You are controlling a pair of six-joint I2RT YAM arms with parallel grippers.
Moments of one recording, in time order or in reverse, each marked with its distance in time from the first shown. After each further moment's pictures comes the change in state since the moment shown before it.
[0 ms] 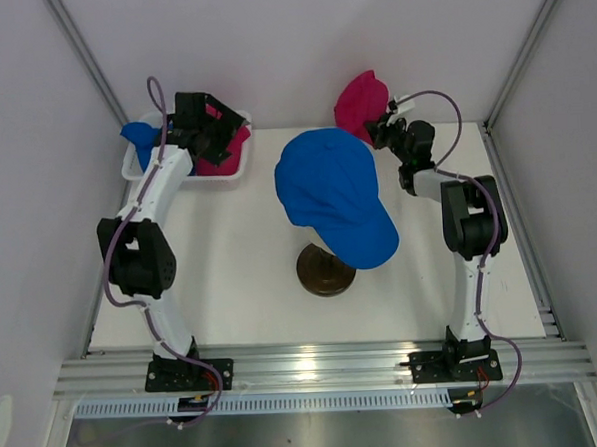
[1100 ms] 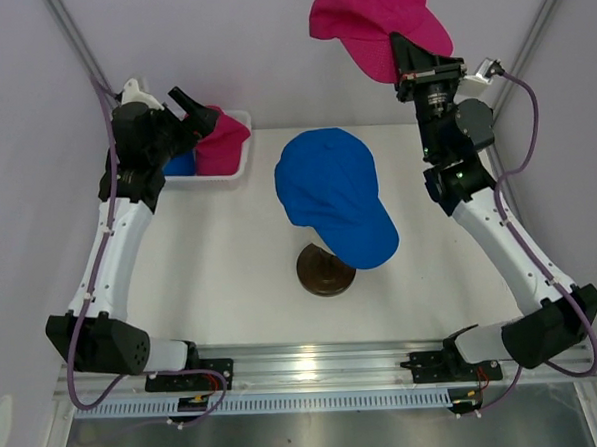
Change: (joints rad) left arm 0.053 -0.518 -0.294 0.203 0.031 0.418; right arm 0.245 -0.782 0.044 -0.373 0.611 1.268
